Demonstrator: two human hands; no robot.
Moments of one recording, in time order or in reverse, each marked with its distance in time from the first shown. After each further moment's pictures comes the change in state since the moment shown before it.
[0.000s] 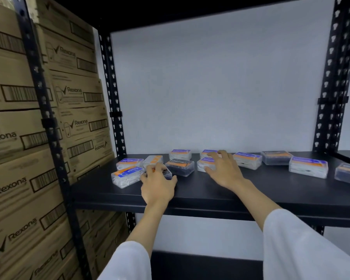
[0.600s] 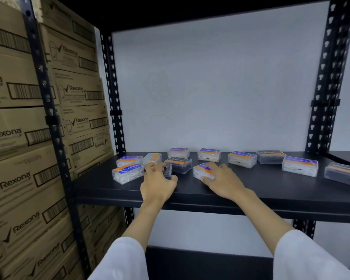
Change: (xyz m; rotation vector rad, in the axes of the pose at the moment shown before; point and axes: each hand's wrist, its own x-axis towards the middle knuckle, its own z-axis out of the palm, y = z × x) left_hand -0.012 -0.004 -0.009 -0.063 -0.029 0.052; right_hand -0.044 -0.010 -0.011 0.041 -0.159 0.066
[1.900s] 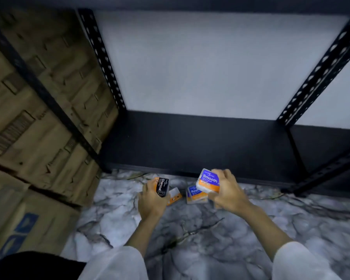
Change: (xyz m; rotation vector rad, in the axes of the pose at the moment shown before) left_hand -0.359 -0.246 0.227 0.006 -0.525 -0.558; right_hand -0.284 0.146 0.306 0.233 -0.523 0.292
